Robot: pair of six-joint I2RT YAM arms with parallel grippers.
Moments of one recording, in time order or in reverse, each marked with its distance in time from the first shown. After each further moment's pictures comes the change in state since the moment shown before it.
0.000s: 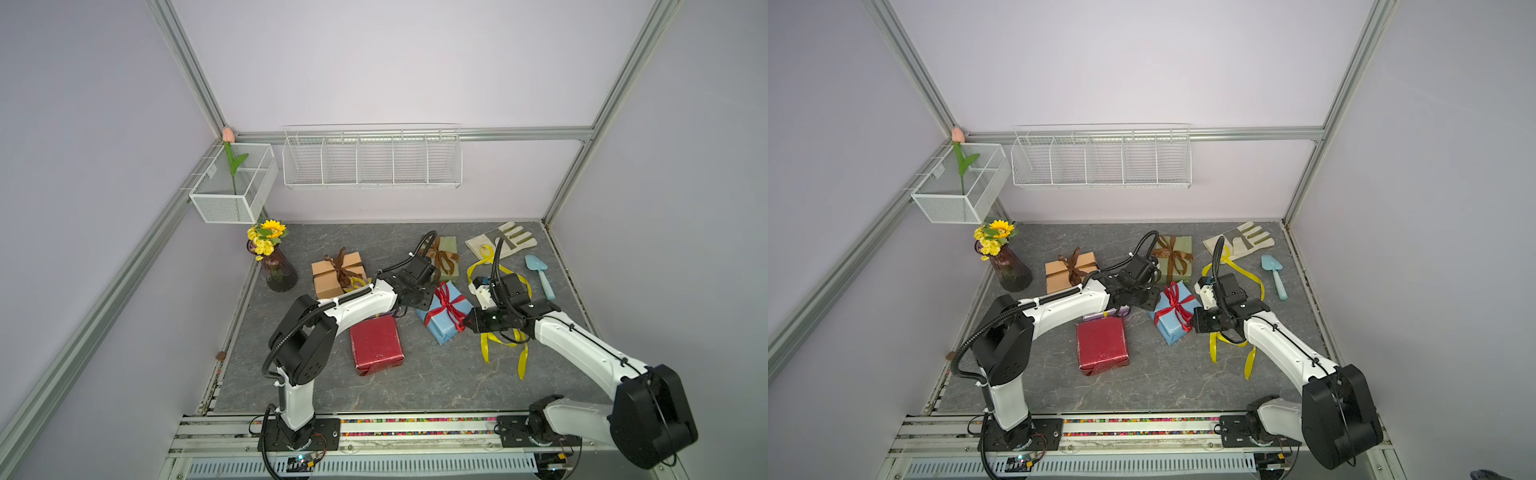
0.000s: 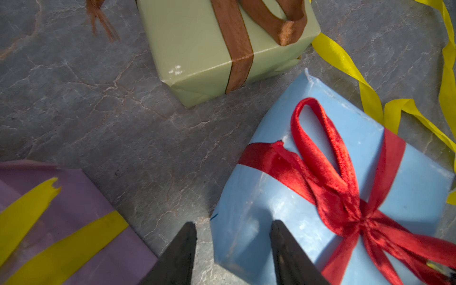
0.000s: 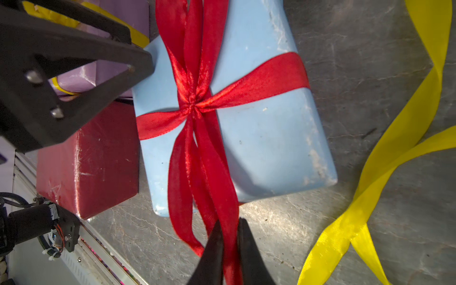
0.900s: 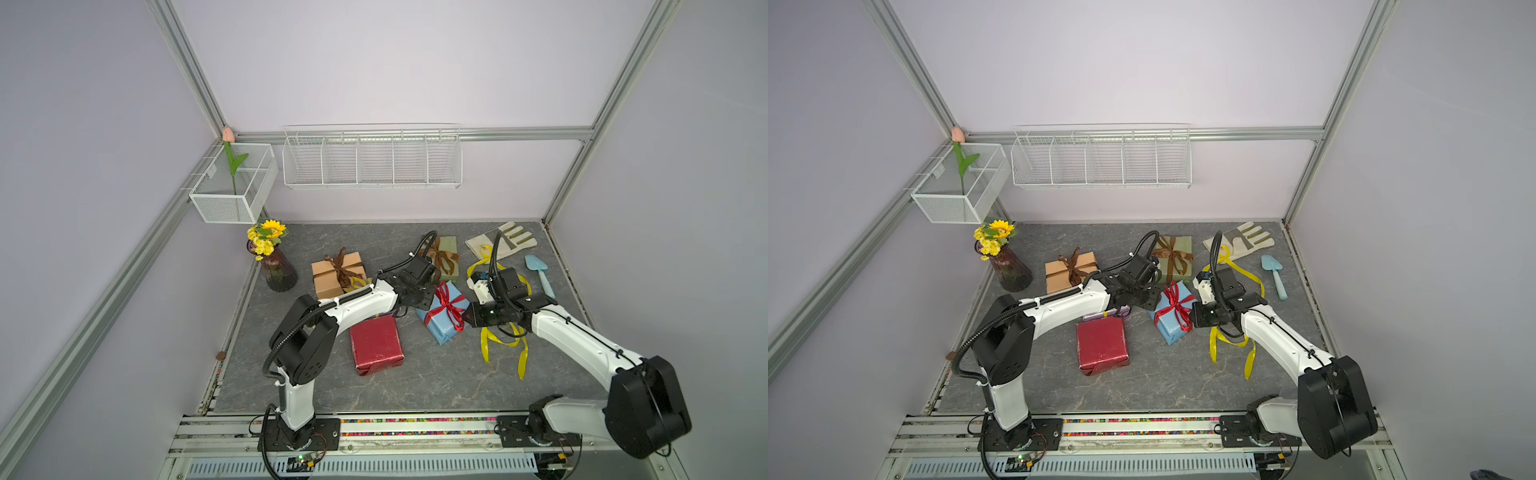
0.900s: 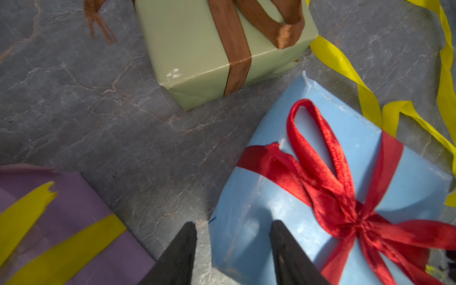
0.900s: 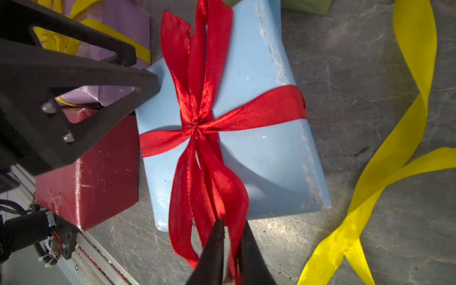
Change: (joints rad) left arm -0.001 0.004 0.000 0.011 0.000 0.001; right arm 0.000 0.050 0.058 0.000 0.013 -0.014
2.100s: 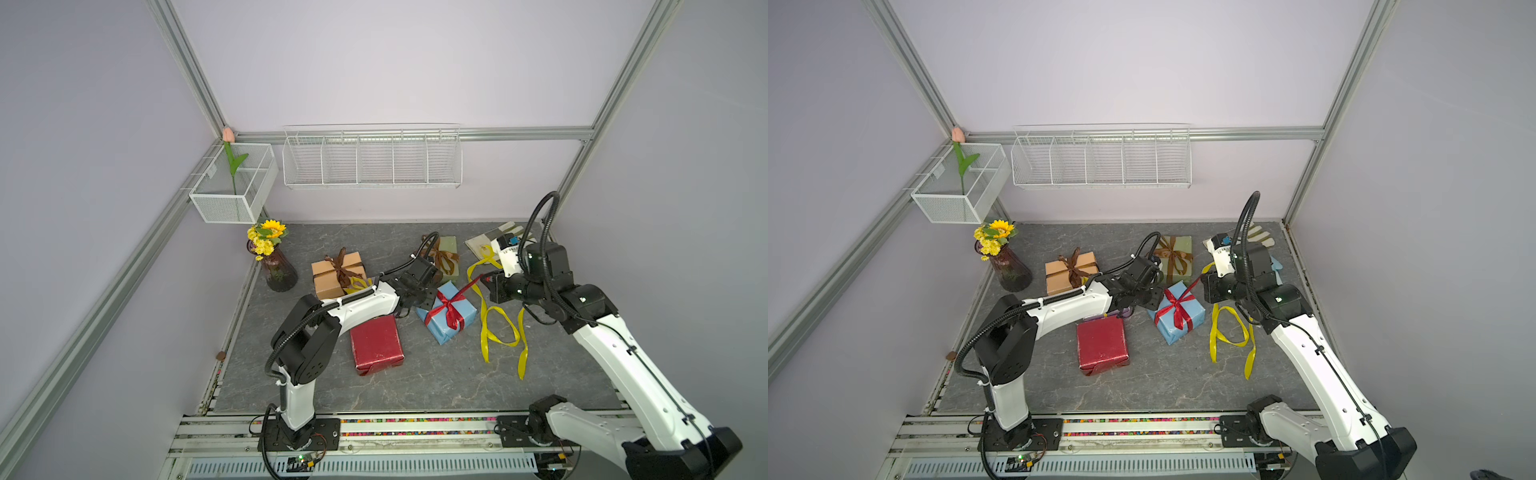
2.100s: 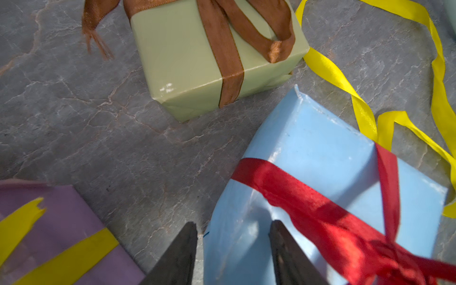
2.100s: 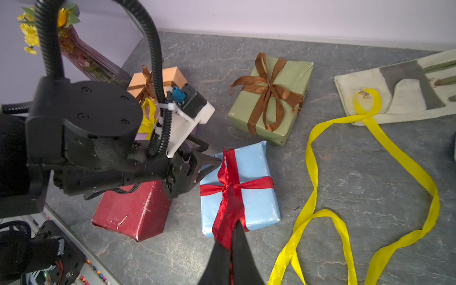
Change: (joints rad) left arm -0.012 0.010 -0.018 0.071 -0.018 -0.001; right arm -0.011 -0.233 0.349 -0.202 0.132 -0.105
